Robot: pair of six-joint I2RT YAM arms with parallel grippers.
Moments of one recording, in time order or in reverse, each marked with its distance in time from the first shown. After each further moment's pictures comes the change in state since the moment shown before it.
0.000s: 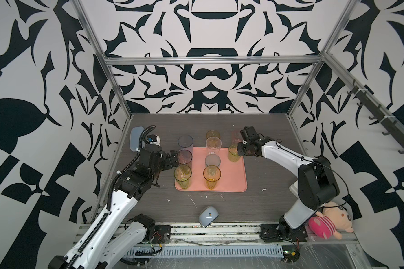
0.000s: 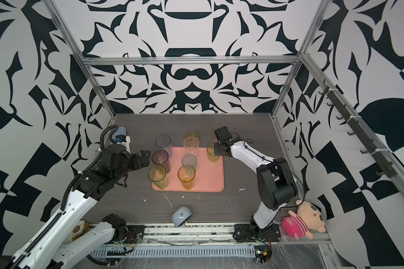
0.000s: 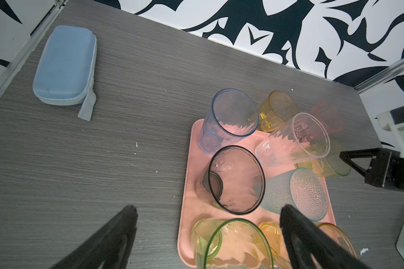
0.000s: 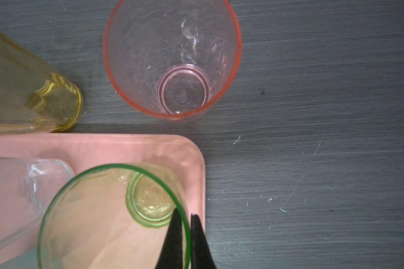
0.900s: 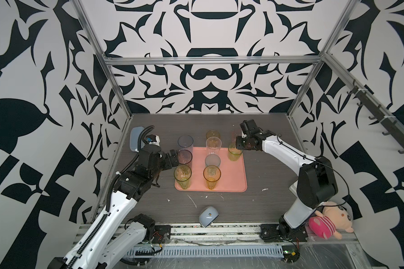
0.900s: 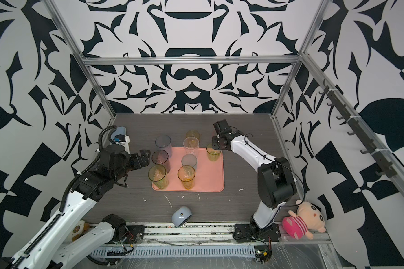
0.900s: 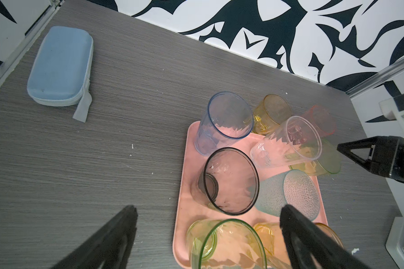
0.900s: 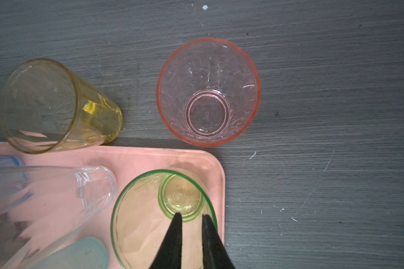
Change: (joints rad) left arm 0.000 -0.013 0.000 0.009 0.010 -0.014; right arm 0.000 0.015 0.150 -0.094 -0.072 0.005
